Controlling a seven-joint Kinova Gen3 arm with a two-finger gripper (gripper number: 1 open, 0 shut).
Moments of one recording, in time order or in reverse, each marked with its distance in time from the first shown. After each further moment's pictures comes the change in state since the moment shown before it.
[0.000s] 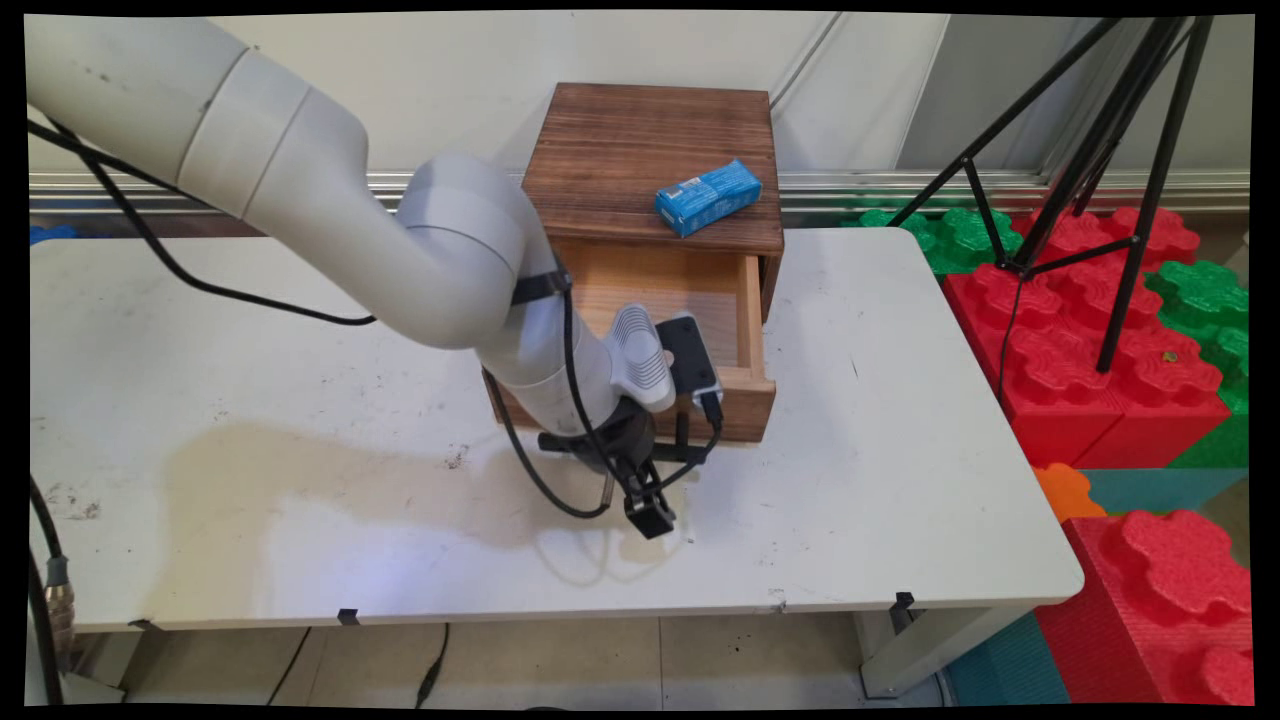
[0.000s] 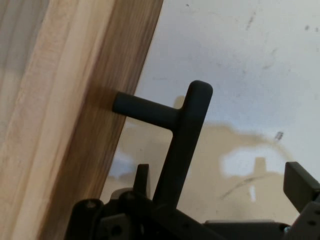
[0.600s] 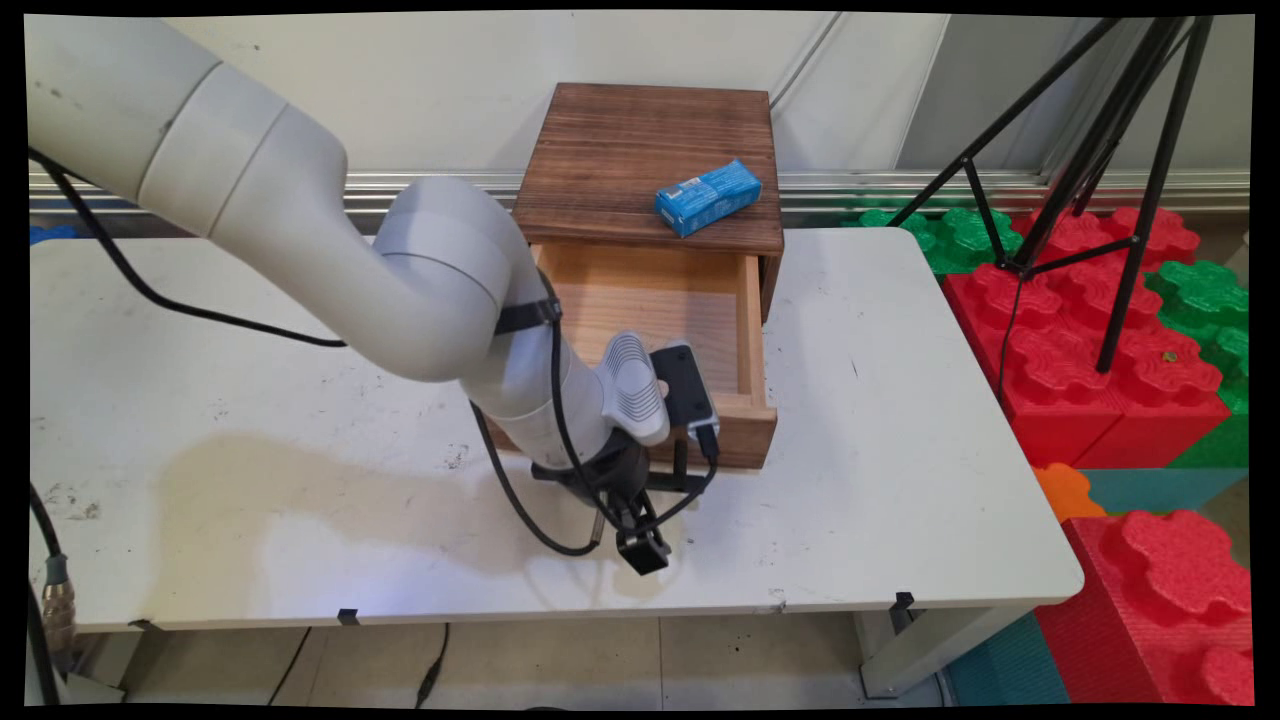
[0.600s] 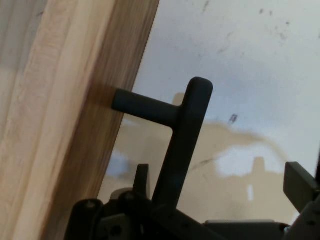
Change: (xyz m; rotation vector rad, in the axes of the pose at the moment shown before) arm -0.009 0.025 -0.006 -0.031 -0.012 -0.002
